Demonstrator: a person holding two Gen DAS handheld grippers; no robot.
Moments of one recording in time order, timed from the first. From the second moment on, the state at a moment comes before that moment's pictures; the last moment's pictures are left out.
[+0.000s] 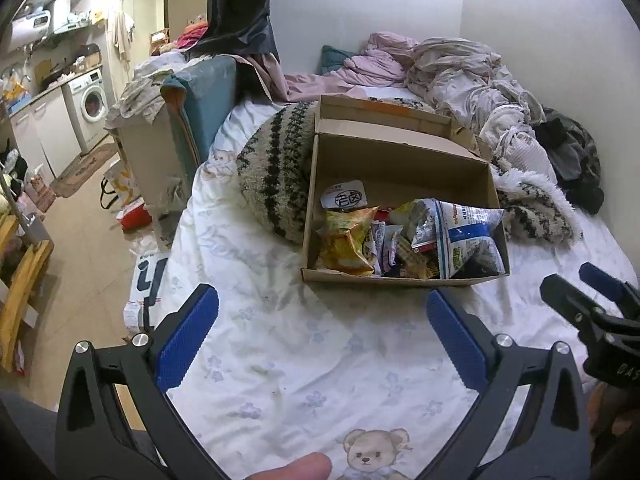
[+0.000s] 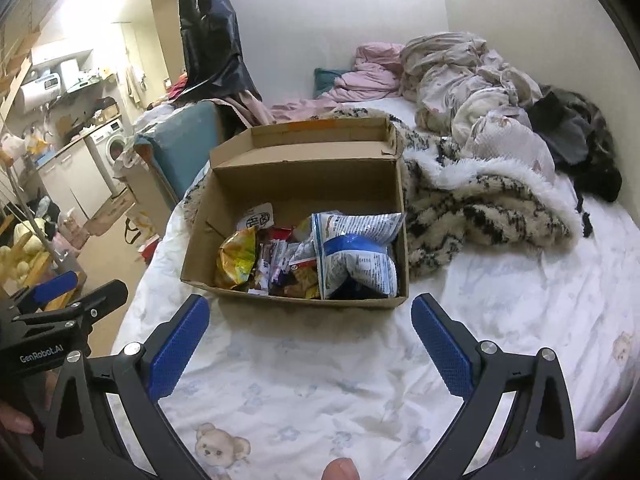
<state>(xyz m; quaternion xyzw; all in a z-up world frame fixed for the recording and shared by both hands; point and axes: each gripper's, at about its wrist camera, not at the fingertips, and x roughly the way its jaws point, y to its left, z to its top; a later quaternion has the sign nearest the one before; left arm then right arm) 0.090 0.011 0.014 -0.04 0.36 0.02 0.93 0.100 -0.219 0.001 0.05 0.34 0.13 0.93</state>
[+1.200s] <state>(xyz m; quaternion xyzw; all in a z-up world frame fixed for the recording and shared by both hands) 0.086 0.008 0.016 -0.04 0.36 0.01 0.93 0.098 -0.222 0.000 0.04 0.34 0.12 0.93</state>
